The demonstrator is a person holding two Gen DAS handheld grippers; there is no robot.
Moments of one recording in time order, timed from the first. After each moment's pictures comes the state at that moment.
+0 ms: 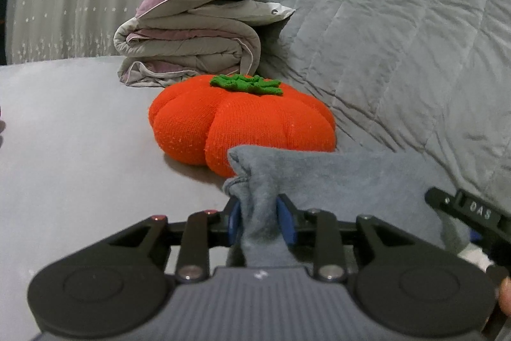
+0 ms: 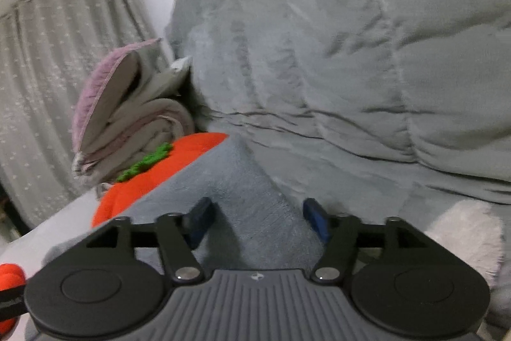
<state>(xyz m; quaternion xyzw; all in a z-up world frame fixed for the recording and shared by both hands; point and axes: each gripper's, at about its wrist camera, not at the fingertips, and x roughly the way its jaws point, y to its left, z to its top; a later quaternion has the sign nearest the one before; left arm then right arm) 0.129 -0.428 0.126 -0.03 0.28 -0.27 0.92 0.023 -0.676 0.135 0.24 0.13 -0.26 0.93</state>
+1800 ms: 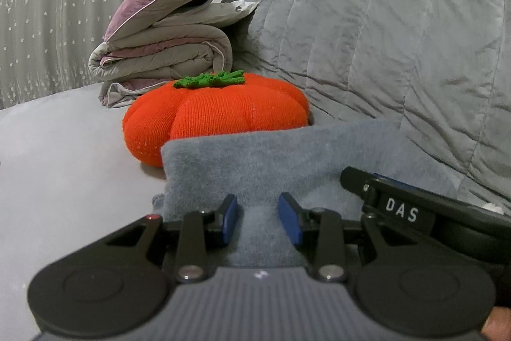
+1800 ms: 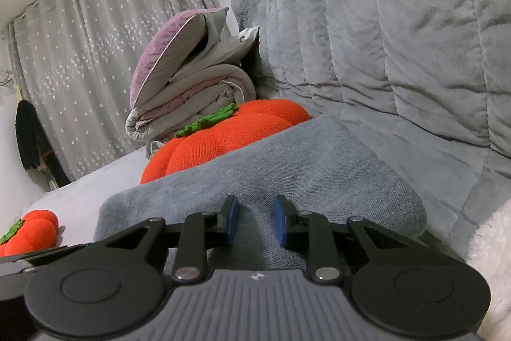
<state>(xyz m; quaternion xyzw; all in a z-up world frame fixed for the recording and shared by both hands) 0.093 -0.487 0.103 0.06 0.25 -0.29 0.92 0.042 -0.643 0.120 0.19 0.16 -0.12 0.96</state>
